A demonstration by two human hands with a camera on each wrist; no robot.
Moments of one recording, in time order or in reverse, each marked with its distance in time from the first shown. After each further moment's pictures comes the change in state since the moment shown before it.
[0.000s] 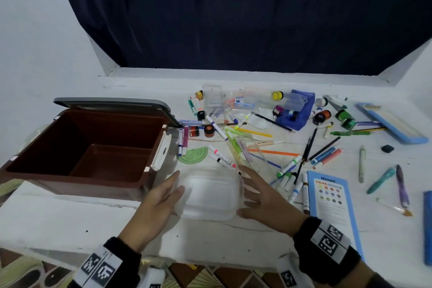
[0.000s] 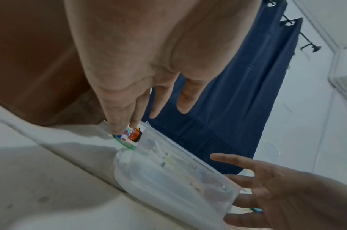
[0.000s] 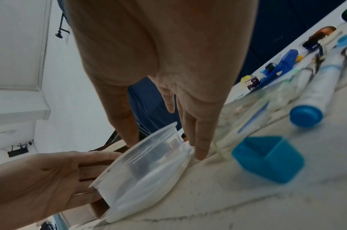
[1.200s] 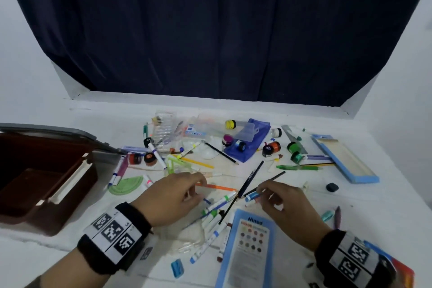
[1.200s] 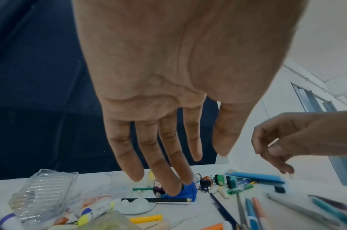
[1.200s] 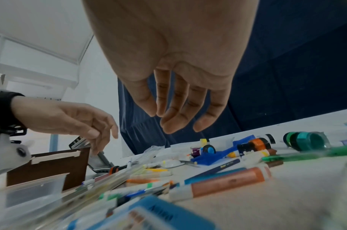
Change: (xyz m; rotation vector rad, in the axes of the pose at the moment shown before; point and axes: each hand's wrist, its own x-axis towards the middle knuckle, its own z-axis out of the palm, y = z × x) left_hand 0.086 0.125 0.175 0.911 -0.195 0.473; right_hand -0.054 0.022 -0.233 -0.616 0.318 -0.324
